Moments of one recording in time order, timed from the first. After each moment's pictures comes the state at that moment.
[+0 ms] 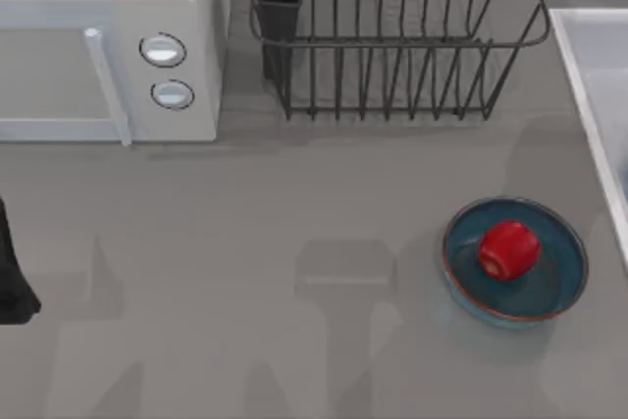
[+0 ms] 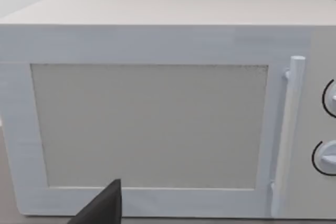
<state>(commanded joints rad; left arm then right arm) 0.00 0.00 0.00 0.00 0.00 0.00 -0.37 2.50 2.24 -1.25 0.01 -0.35</state>
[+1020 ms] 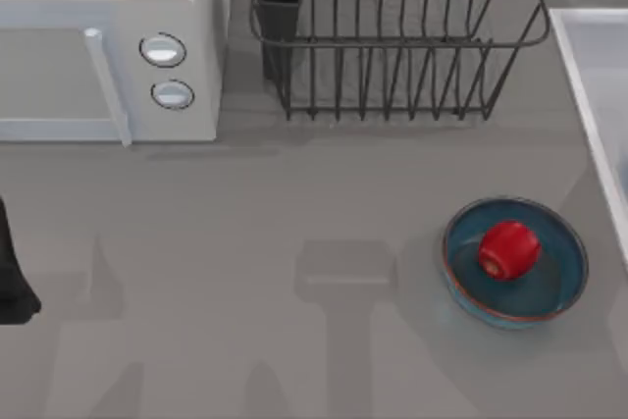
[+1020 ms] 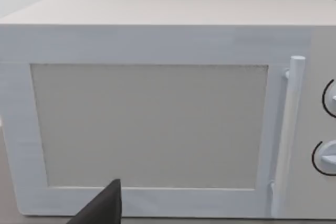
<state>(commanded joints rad) 0.00 0.00 0.00 0.00 0.00 0.00 -0.38 2.68 2.23 -1.02 -0.03 -0.35</state>
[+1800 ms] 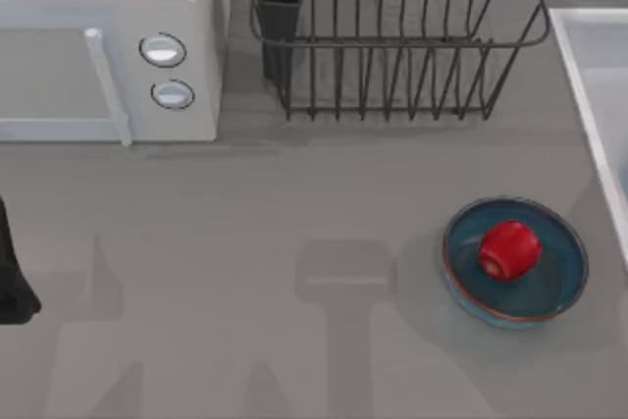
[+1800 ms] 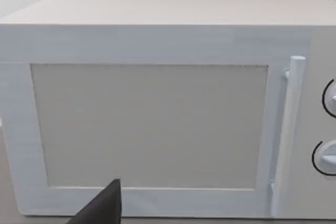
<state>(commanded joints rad) 0.00 0.00 0.00 0.00 0.00 0.00 -0.38 2.71 2.21 -0.98 -0.03 -0.35</state>
